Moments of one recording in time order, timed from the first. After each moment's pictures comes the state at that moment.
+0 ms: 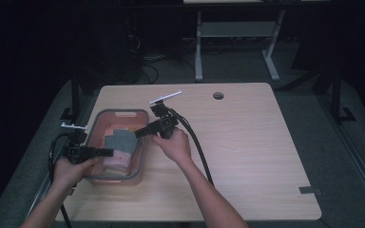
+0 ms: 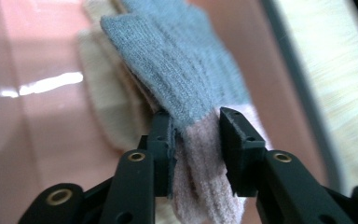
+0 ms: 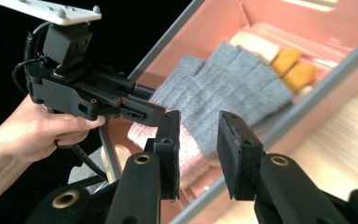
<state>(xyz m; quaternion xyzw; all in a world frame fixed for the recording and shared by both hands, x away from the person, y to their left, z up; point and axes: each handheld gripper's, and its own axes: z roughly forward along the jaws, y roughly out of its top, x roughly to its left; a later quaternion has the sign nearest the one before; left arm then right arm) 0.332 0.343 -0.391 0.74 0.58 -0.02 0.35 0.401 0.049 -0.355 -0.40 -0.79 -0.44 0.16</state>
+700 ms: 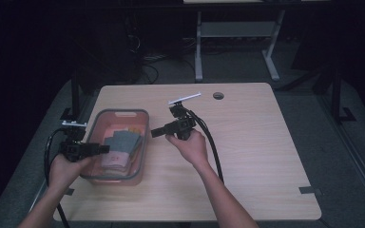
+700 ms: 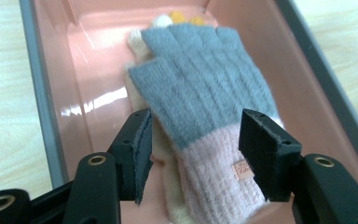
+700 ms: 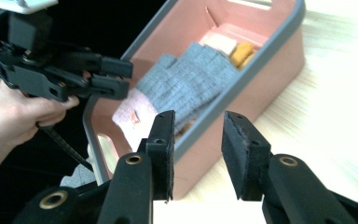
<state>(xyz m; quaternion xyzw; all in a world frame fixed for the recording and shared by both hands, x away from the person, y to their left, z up) 0.329 0.340 -0.369 0.76 0.56 0.08 0.33 0.396 0.001 -0.360 -0.42 -0.78 -0.44 0.15</state>
